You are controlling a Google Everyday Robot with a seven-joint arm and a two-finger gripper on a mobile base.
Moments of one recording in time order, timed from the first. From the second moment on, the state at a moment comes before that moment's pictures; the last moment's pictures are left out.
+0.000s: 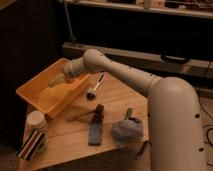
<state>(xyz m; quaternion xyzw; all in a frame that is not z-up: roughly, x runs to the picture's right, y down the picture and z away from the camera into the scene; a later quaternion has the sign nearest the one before) -0.263 -0.079 0.754 -0.27 -0.46 0.26 0.80</state>
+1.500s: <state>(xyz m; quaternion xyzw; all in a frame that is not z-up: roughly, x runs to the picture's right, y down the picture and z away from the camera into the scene) -0.177 -0.094 0.682 -0.26 -0.41 -0.02 0.87</state>
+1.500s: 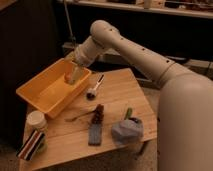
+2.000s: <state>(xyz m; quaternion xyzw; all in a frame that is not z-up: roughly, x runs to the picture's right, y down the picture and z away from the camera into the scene) -0.184 -0.051 0.669 -0.15 -0.44 -0.22 0.86</state>
